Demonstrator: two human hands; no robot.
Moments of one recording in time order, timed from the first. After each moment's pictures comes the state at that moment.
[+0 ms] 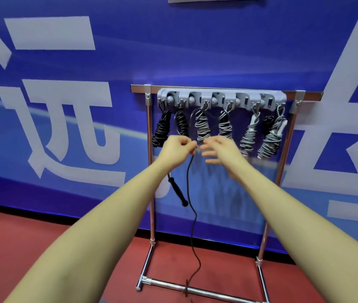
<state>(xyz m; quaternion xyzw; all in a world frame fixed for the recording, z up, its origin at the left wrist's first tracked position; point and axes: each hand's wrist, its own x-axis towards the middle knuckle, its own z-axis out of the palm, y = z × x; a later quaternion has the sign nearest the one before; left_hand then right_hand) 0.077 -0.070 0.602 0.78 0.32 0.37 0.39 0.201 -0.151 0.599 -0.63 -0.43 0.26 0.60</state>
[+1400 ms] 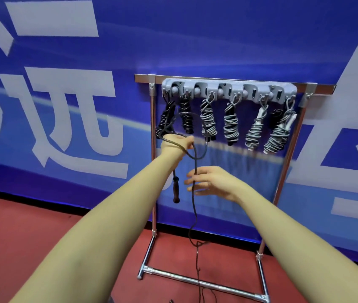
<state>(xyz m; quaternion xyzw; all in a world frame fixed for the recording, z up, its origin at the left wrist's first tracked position) 0.089 -0.056 0.588 0.67 0.44 0.38 0.46 0.187 -0.163 0.540 -0.61 -0.45 0.47 0.44</state>
